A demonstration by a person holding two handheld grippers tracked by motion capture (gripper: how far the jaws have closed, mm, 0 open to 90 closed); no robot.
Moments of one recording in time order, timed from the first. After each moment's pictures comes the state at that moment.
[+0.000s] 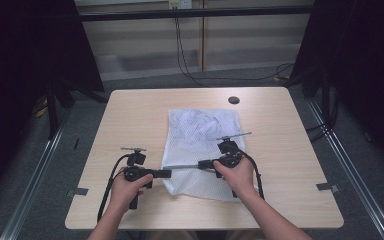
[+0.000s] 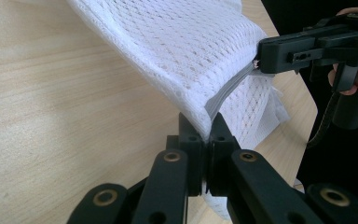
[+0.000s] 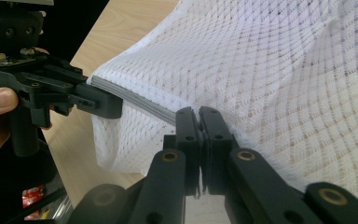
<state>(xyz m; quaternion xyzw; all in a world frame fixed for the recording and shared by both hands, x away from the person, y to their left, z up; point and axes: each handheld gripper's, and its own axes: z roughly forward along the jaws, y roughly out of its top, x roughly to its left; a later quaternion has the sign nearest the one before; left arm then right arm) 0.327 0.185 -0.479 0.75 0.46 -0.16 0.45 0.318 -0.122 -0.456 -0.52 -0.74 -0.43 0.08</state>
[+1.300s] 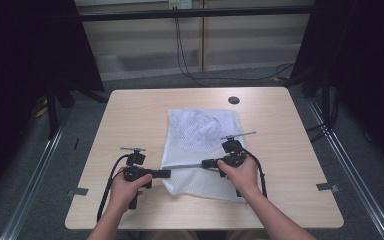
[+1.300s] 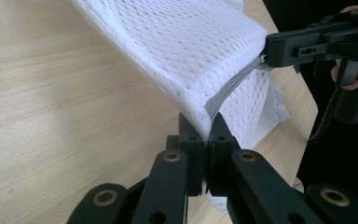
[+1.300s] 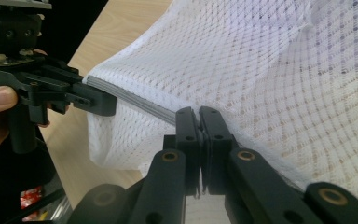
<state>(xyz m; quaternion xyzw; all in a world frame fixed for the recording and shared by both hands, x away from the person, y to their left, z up) 0.327 0.187 -0.479 0.75 0.46 -0.16 0.44 0.318 -0.133 -0.454 -0.52 -0.74 -0.43 0.07</state>
